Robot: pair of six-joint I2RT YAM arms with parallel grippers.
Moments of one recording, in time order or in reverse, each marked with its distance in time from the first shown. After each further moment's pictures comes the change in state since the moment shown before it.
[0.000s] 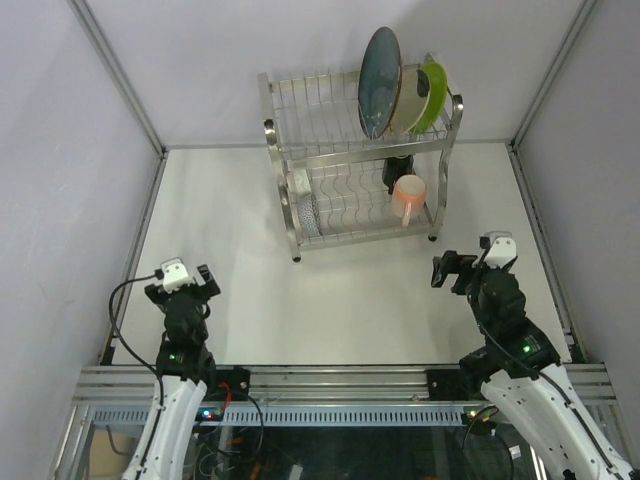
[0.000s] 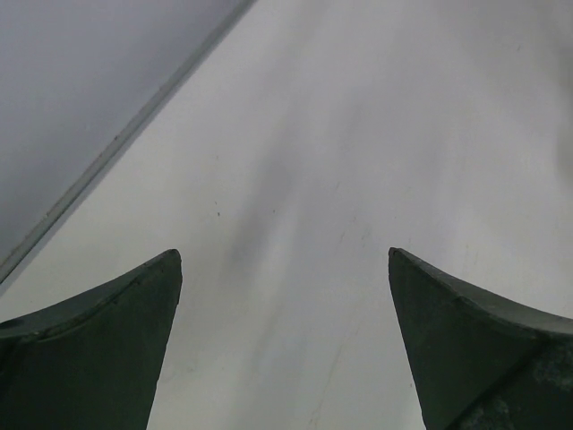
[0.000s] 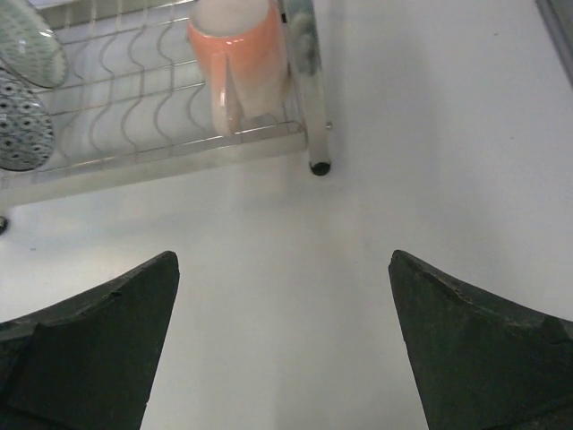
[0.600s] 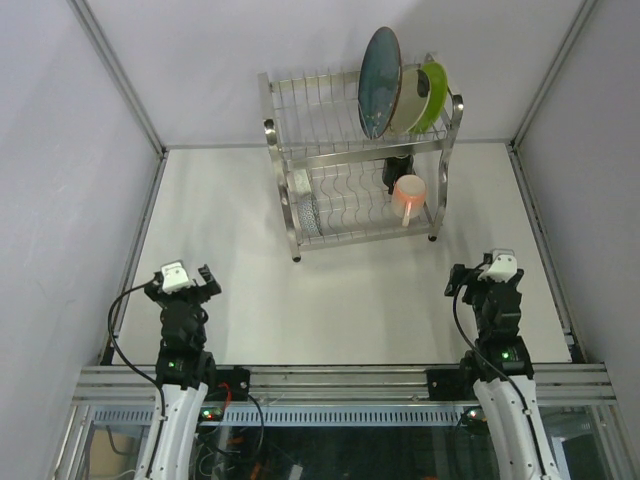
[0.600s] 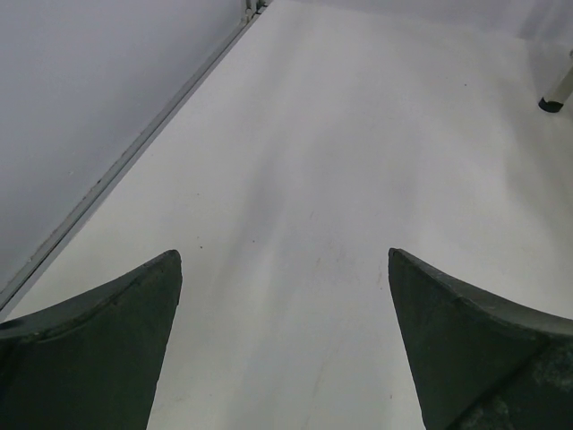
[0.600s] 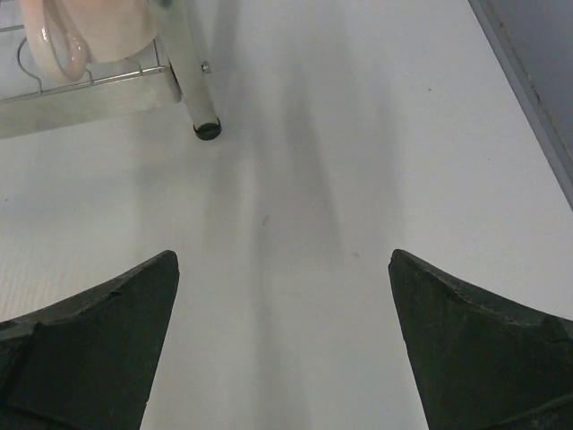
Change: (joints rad) left arm 0.000 -0.194 -0.019 -0.032 0.079 0.045; right arm -0.381 -0.126 -0.326 0.191 -0.216 -0.220
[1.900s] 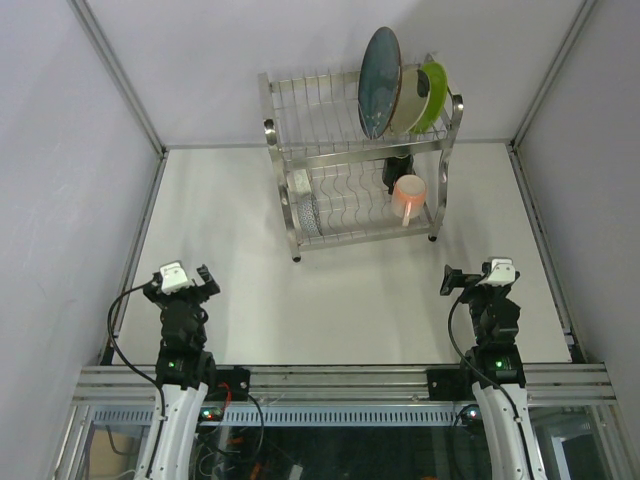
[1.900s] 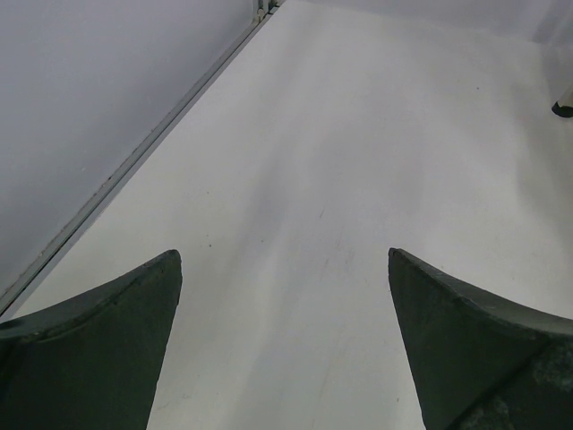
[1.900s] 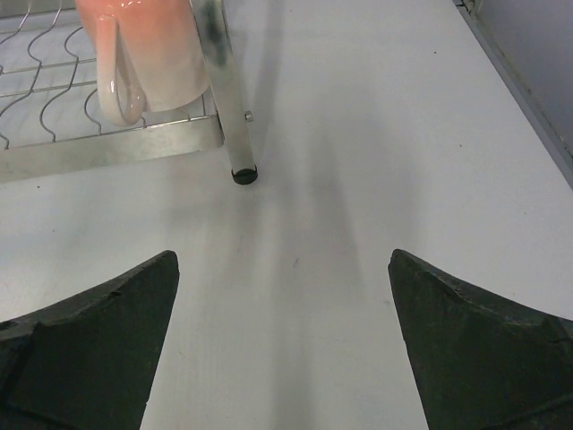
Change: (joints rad) left arm 0.000 -0.001 0.000 0.000 -0.040 -0.002; right arm -0.034 -0.200 -0.163 0.152 -0.106 0.005
